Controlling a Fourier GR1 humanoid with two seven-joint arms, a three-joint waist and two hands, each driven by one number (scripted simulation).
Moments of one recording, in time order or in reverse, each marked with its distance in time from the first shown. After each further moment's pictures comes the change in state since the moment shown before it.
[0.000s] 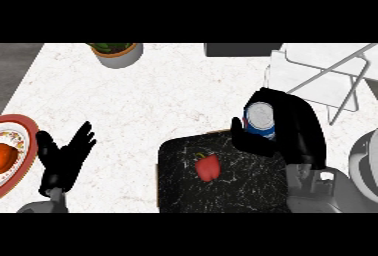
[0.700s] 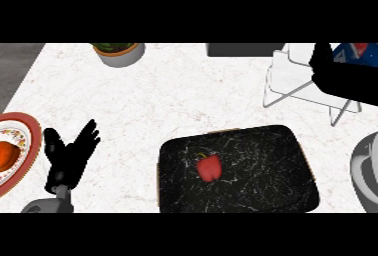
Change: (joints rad) left arm -0.017 -0.021 -0.012 -0.003 -0.026 0.009 0.015; right arm -0.362 -0.144 -0.365 -0.165 -0.111 0.249 0.171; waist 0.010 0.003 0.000
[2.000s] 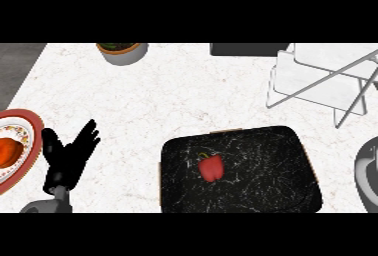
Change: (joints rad) left arm 0.009 -0.010 0.018 -0.028 -0.010 -0.028 0.020; right arm -0.300 -0.281 -0.213 0.817 -0.034 0.022 -0.435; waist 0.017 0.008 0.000
